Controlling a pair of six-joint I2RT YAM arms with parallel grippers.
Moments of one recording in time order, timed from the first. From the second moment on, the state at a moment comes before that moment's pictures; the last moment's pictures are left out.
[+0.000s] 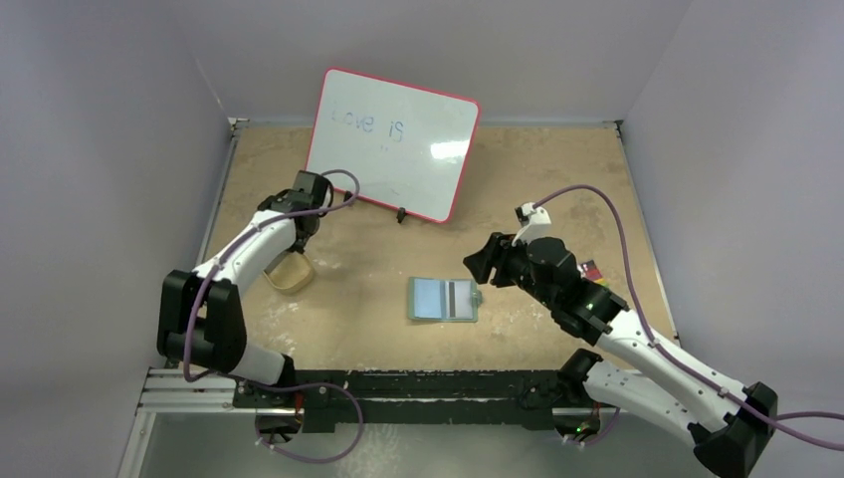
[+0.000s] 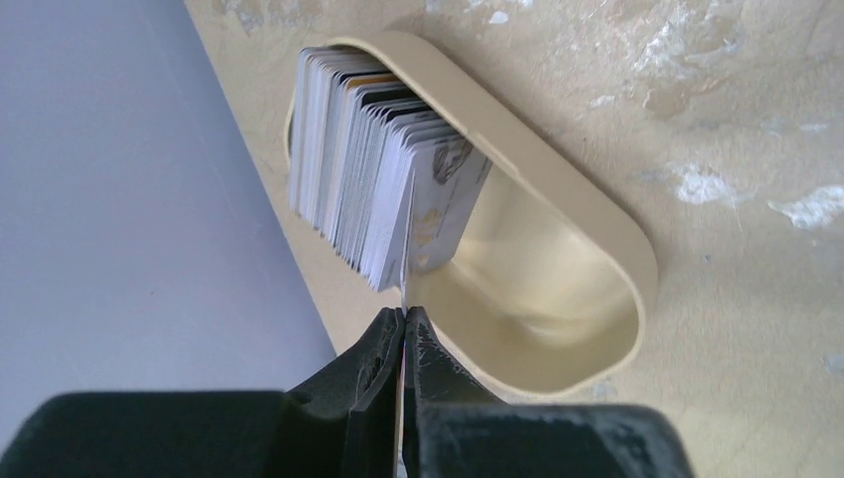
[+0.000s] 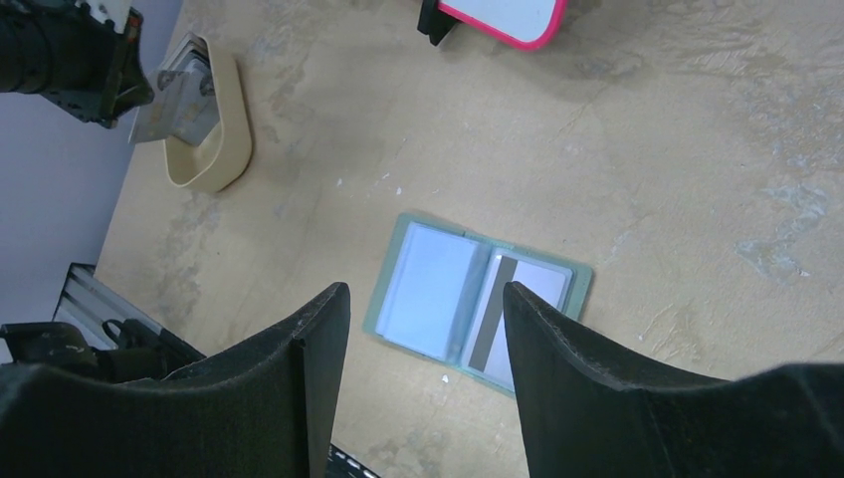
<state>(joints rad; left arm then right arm) -0.24 1.49 1.01 -0.71 -0.55 0.26 0.76 0.79 0.65 -0.28 0.16 0.61</state>
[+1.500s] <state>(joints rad) -0.24 1.11 1.10 -0.82 -0.25 0.14 0.76 0.99 0.70 0.04 -0.17 0.69</state>
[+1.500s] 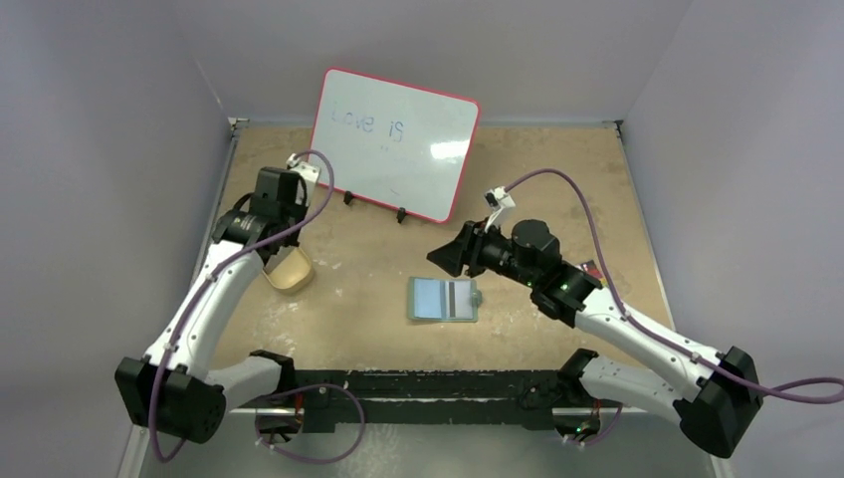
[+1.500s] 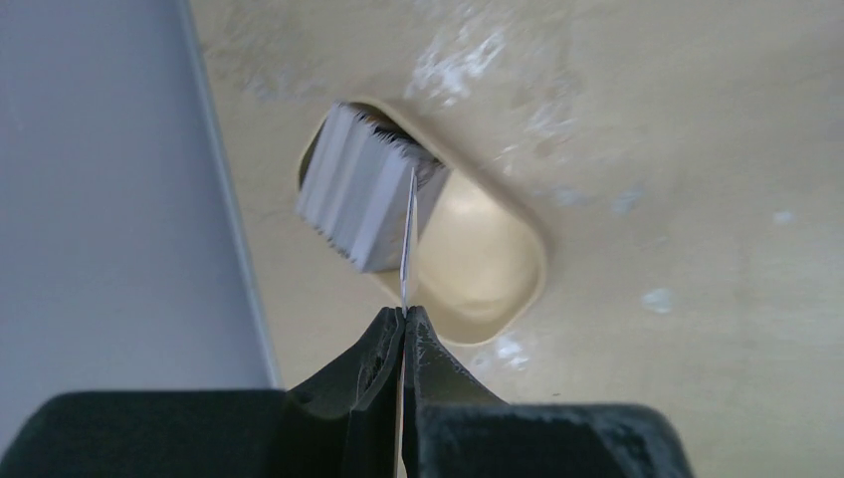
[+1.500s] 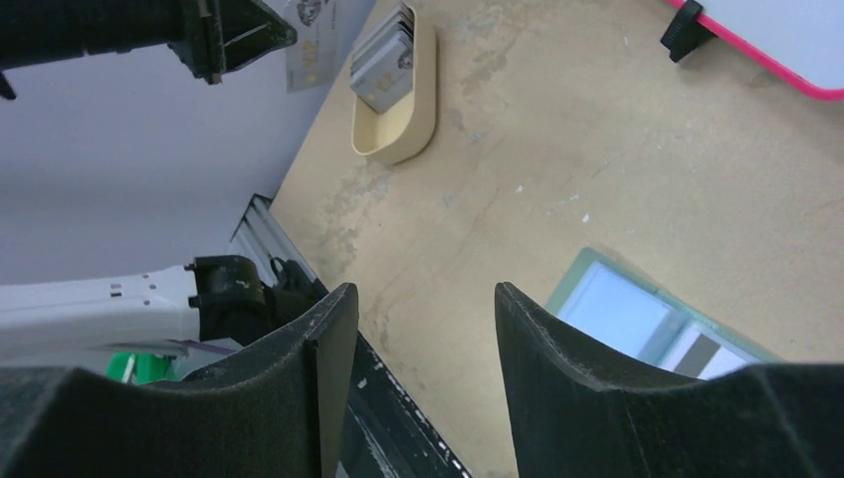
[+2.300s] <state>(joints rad) -0.20 1.43 0.96 -0.68 -0.44 0.47 0.76 0.92 0.71 -0.10 -0.14 0.65</state>
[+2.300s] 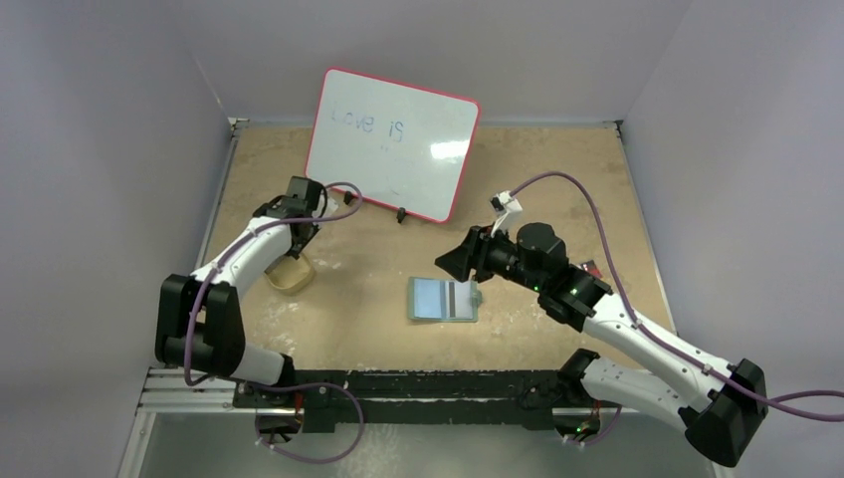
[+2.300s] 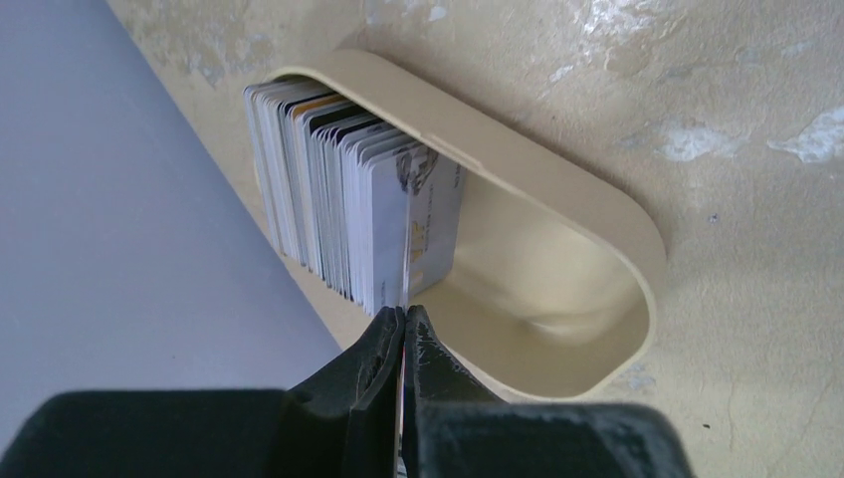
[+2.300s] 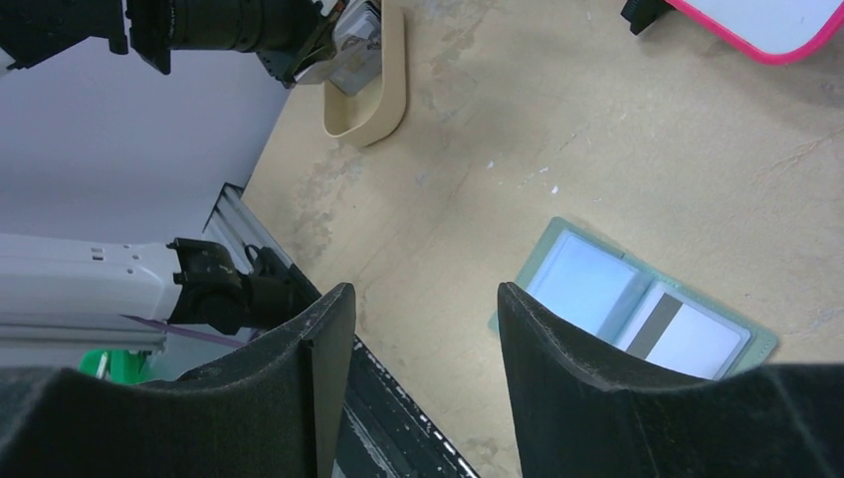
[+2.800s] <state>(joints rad) -0.20 1.53 0.94 -0.54 -0.45 0.54 0.76 0.92 0.71 -0.10 -0.14 0.65</state>
